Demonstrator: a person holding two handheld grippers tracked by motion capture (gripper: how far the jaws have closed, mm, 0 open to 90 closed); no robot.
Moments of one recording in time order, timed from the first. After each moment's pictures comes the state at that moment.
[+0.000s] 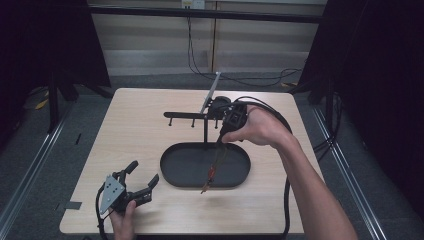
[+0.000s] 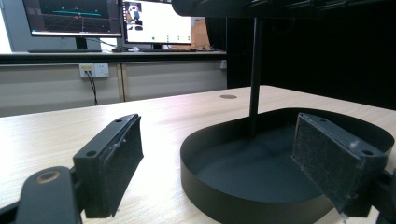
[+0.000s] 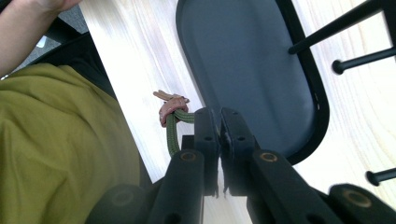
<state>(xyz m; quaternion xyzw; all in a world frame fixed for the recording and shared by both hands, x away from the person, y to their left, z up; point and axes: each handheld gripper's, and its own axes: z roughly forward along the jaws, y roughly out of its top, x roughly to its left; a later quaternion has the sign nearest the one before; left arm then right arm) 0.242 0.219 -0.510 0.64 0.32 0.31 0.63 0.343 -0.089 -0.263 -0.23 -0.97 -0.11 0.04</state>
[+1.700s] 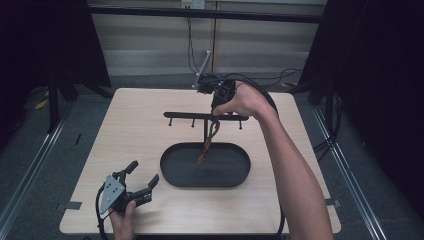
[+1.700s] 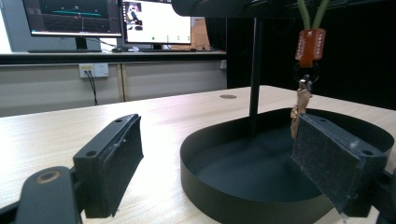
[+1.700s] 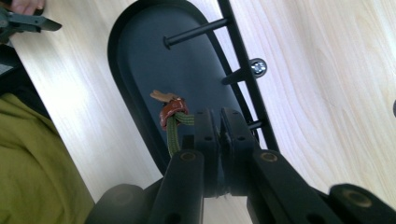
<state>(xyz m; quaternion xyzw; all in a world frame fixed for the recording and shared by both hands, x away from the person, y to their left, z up) 0.242 0.218 -0.510 0.63 0.32 0.31 0.63 0.422 -0.077 -0.268 -0.25 -0.96 -0.10 -0.01</state>
